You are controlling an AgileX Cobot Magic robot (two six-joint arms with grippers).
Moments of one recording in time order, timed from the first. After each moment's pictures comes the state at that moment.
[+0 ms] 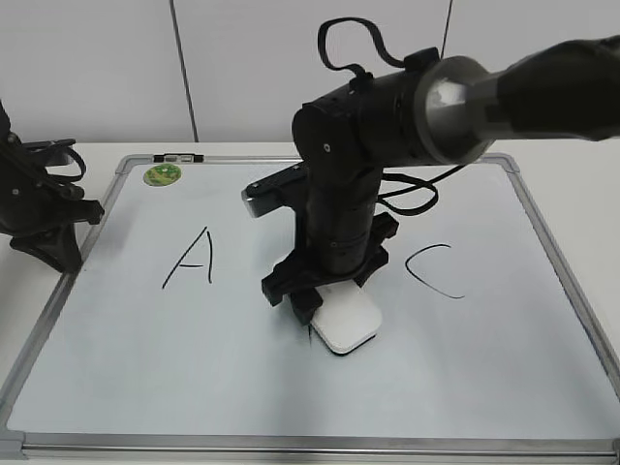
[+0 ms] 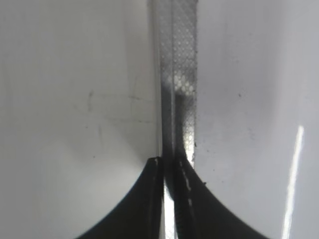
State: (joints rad) left arm -0.01 2.15 -1.47 -0.18 0.91 0.10; right arm 0.68 2.11 -1.55 -0.06 0.94 0.08
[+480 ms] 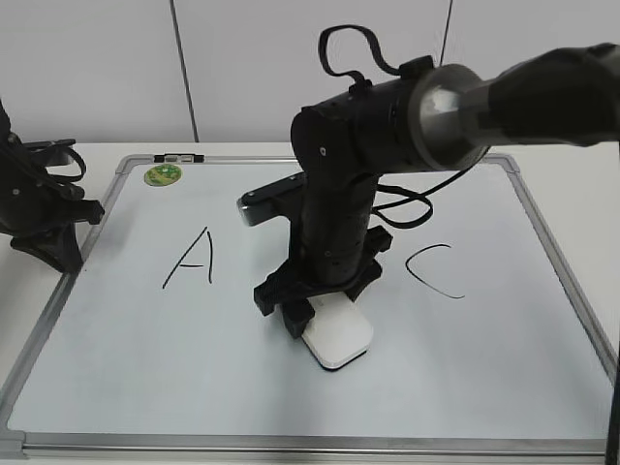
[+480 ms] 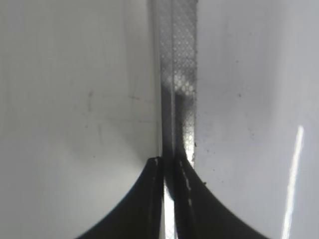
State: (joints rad) left arm -0.01 2.15 -1.47 -0.18 0.91 0.10; right arm 0.67 2.13 -1.55 0.01 0.95 0.05
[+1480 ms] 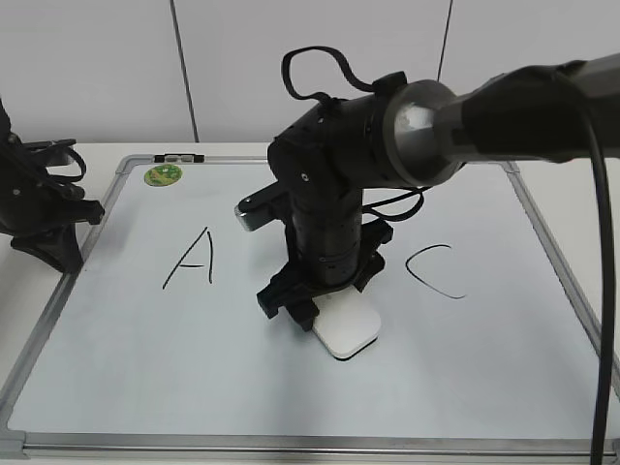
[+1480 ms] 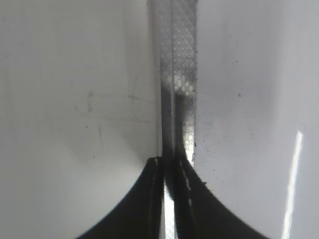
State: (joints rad) left arm -0.01 2.15 -1.47 -0.18 0.90 0.10; right arm 0.71 2.16 -1.56 -0.20 0.96 0.21
